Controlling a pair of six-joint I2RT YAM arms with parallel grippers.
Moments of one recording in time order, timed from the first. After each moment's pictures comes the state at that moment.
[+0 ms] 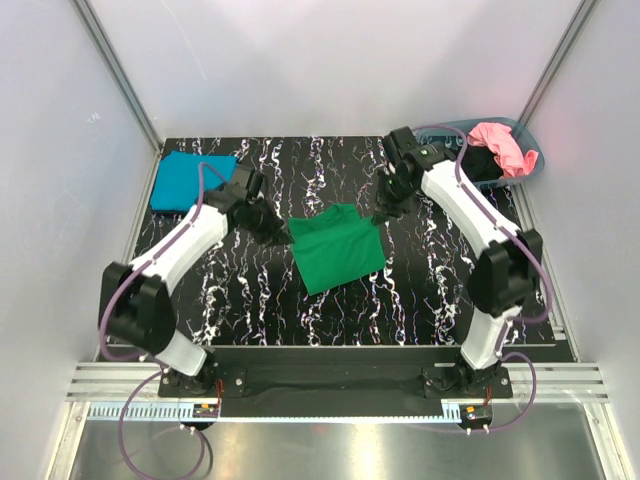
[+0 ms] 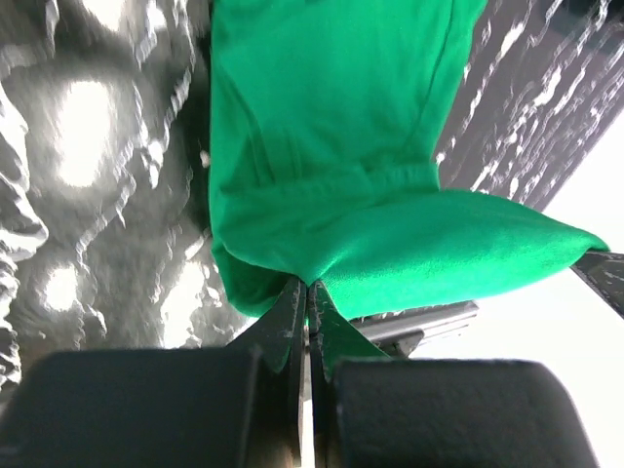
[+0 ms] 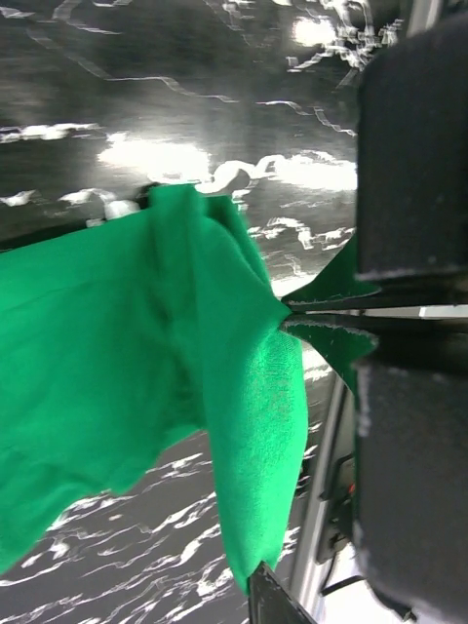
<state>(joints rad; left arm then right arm) -0.39 1.49 1.18 -0.73 0.28 -1.00 0.42 1.78 1.70 -1.09 -0.15 0.57</state>
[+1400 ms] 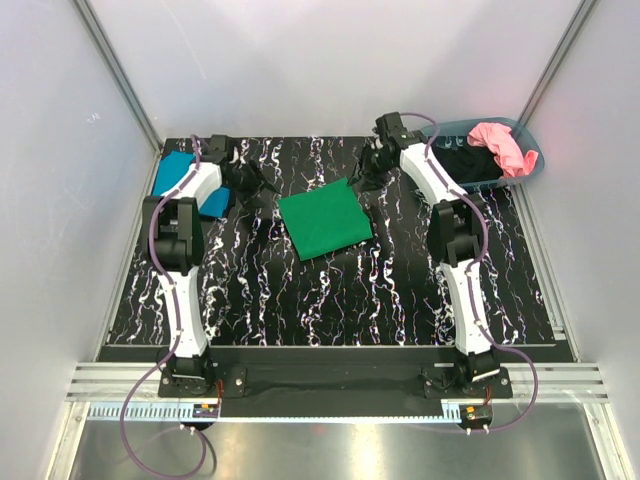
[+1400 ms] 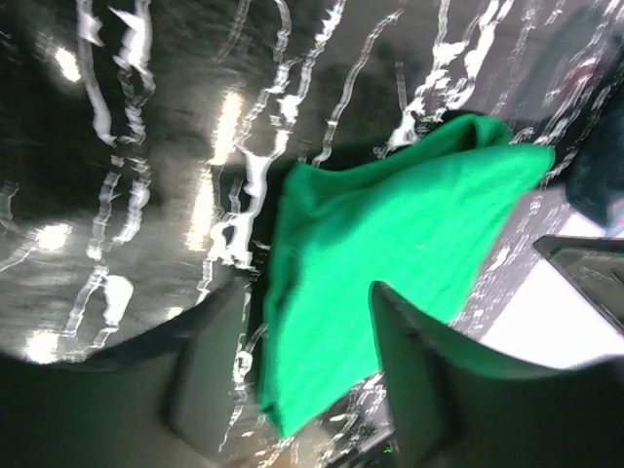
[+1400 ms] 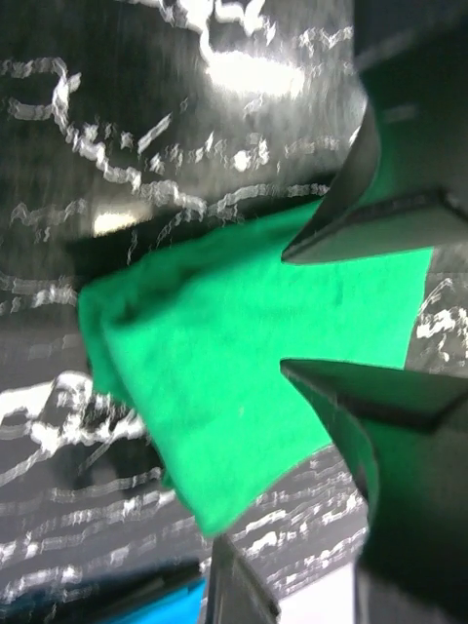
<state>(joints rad) -0.06 2.19 1.73 -0.59 0.49 -0.73 0.30 2.47 2.35 -0.88 -0.34 0.55</state>
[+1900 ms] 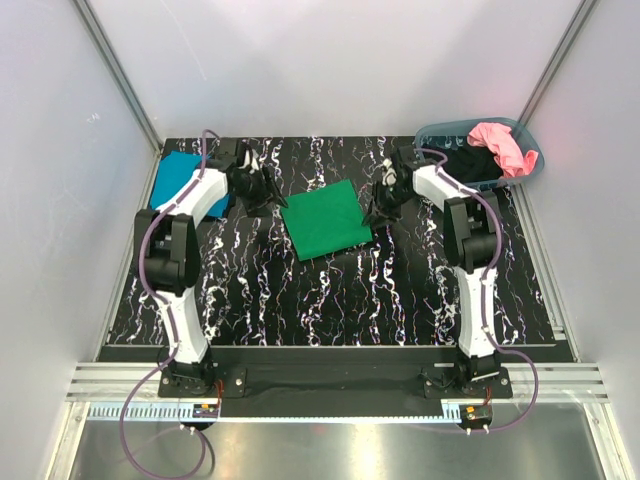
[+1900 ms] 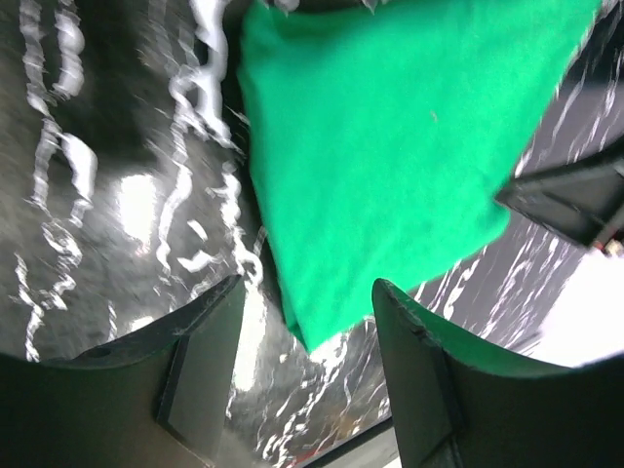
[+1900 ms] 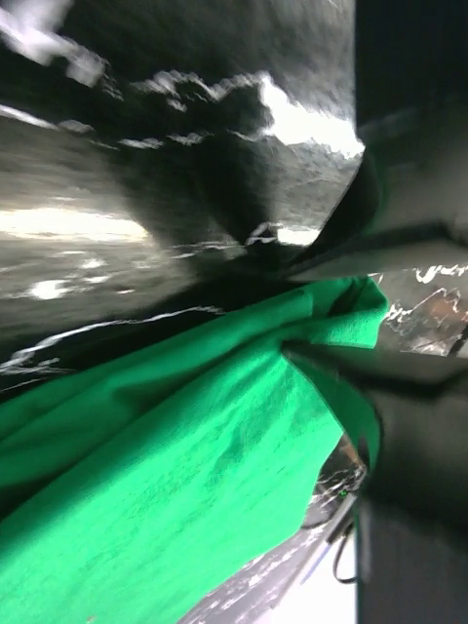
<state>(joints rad) -0.15 1.98 1.57 -0.66 0.44 -0.57 0.24 2.30 1.81 -0.76 -0.48 0.40</state>
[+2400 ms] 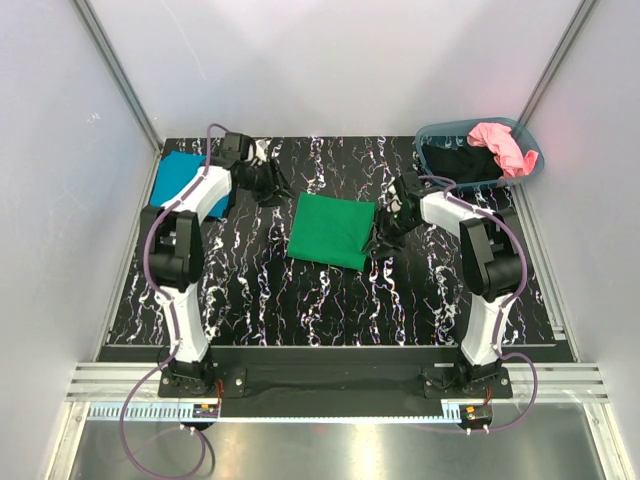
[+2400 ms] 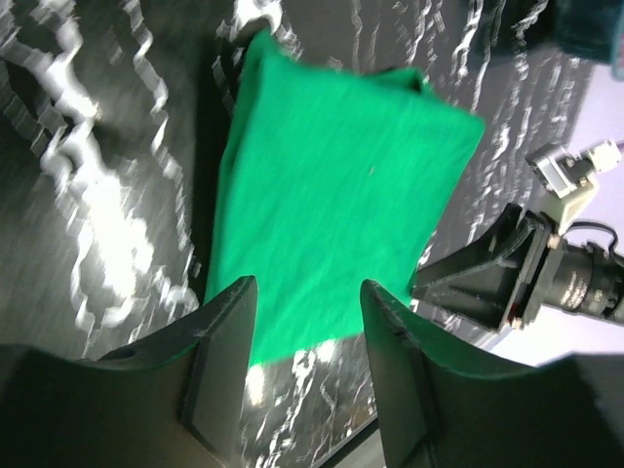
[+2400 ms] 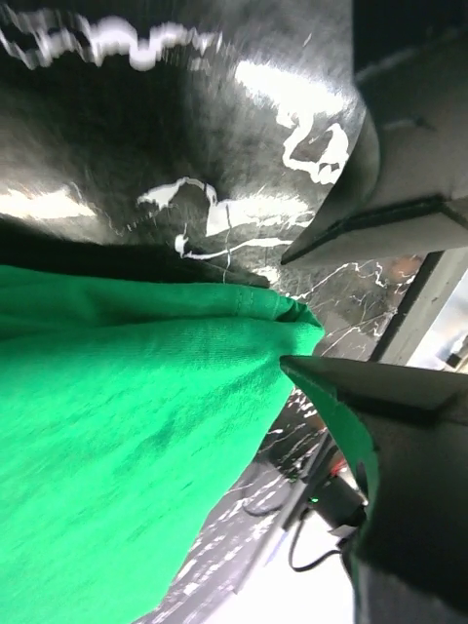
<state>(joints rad) -0.17 1.99 1.60 -0.57 0.55 -0.54 0.30 1.95 1.29 -0.59 -0.50 0.55</state>
